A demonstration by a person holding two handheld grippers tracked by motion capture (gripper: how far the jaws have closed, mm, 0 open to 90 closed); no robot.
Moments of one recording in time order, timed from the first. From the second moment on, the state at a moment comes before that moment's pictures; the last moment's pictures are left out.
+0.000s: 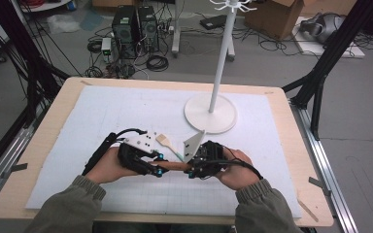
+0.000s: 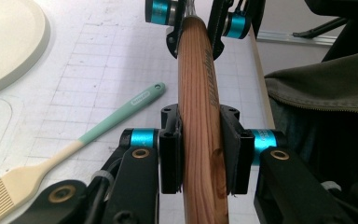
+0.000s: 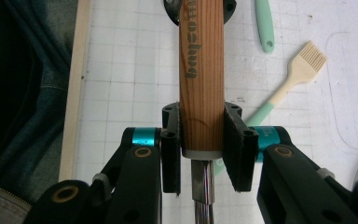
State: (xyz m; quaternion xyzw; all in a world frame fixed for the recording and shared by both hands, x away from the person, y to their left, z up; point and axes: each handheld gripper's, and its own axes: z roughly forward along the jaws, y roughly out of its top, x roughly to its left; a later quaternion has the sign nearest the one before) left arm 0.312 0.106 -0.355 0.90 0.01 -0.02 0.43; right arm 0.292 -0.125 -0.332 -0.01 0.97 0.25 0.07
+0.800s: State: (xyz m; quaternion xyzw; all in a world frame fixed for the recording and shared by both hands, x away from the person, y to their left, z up) left arm 0.310 0.119 -0.357 0.90 0.00 -0.01 0.44; right arm 0.312 -0.107 -0.337 0.00 0.96 0.27 -0.01
